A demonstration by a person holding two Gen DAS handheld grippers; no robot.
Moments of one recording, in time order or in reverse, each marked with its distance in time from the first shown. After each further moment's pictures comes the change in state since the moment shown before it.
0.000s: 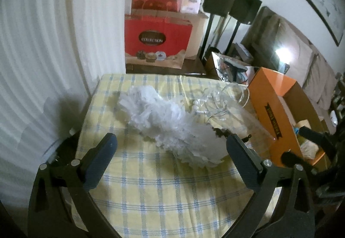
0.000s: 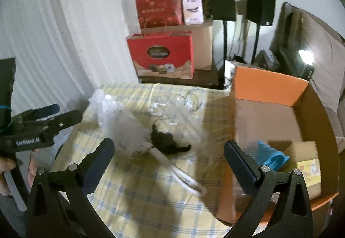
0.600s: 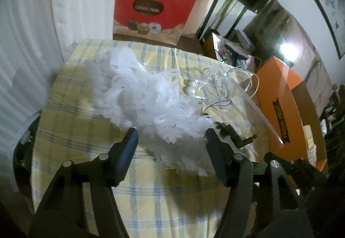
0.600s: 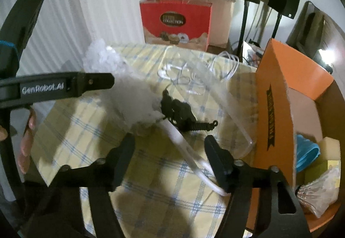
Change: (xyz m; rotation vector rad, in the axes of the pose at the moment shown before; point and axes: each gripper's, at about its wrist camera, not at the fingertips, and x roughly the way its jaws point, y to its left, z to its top) left arm 0.074 -0.002 -0.009 -0.110 0.140 -0.081; right arm 0.075 0.023 -0.035 -0.108 0.156 -0.011
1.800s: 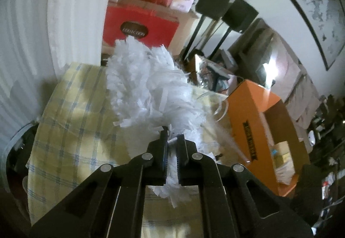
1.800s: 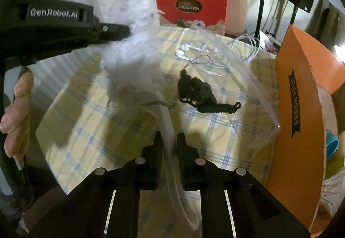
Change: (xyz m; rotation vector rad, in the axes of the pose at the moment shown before) left arm -0.043 -0.030 0.021 -0.010 -0.123 -0.078; right arm 0.005 0.008 -0.015 -0.021 0.040 0.125
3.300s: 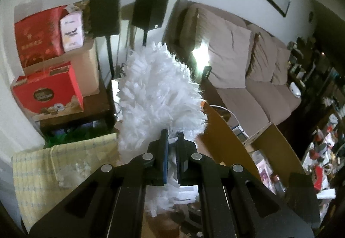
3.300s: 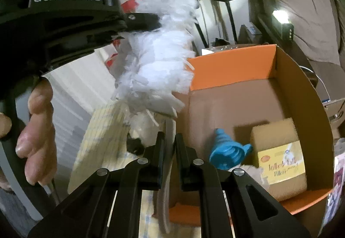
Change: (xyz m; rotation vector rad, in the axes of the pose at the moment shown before) left arm 0.044 -0.284 0.052 0.421 0.015 -0.142; right arm -0.145 -0.164 0.011 0.432 -0.233 0.034
